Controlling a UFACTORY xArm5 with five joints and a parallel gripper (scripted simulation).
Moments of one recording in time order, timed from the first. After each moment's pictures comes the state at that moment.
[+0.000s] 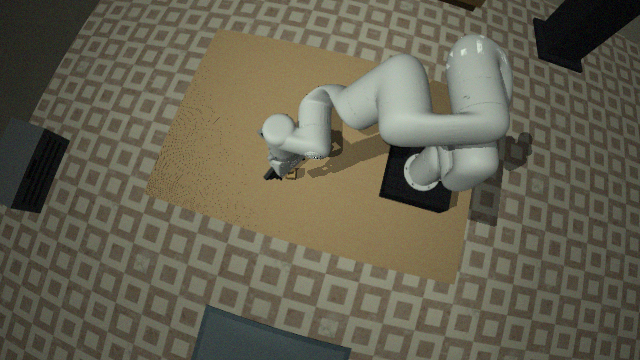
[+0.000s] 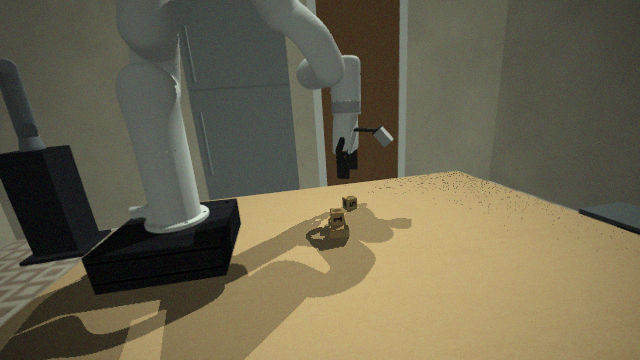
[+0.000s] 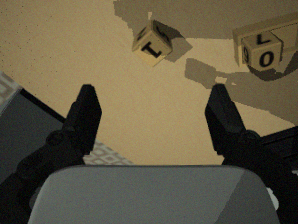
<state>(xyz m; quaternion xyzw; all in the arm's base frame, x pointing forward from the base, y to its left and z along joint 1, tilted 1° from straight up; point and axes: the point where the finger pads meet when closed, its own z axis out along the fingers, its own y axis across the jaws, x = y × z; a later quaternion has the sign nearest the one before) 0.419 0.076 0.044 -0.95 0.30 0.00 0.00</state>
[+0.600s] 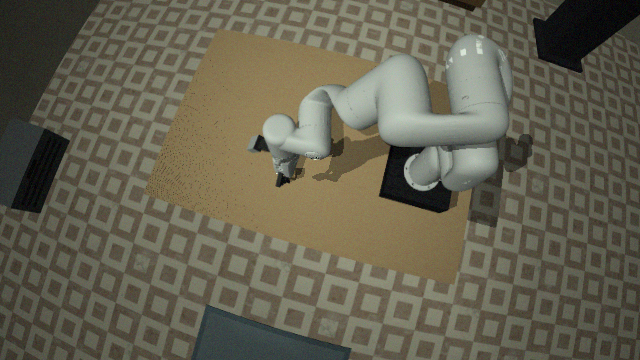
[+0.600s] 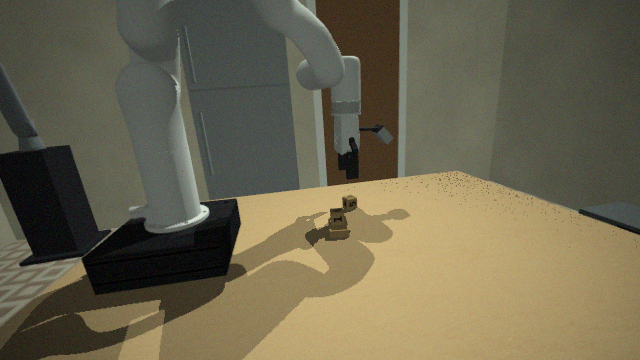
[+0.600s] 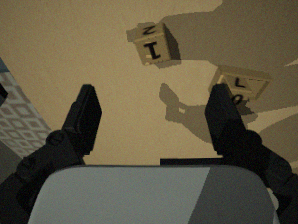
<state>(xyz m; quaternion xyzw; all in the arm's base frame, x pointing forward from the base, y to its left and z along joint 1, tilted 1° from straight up) 0.419 0.076 0.043 -1.00 0.05 -0.01 0.00</state>
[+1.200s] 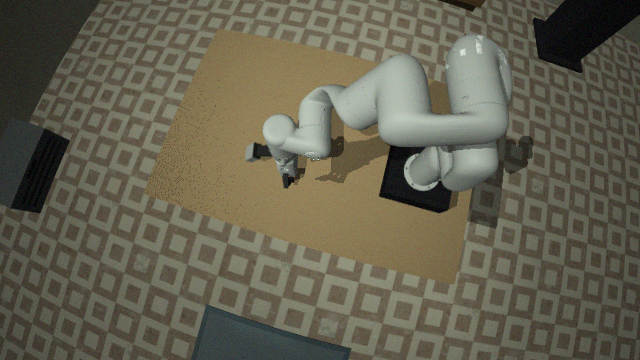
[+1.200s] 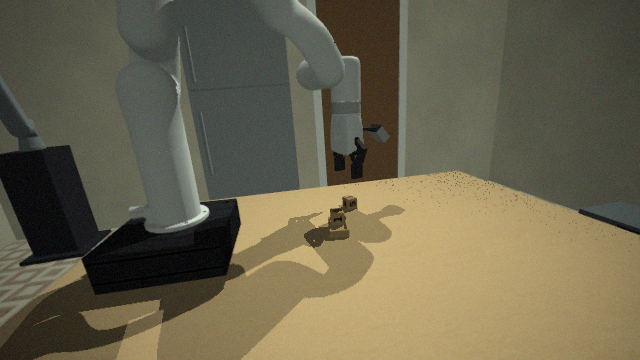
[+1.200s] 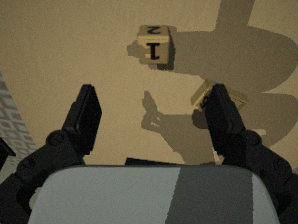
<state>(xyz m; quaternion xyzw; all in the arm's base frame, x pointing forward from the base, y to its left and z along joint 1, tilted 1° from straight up) 0.419 0.076 0.042 -1.00 -0.09 -0.01 0.00</state>
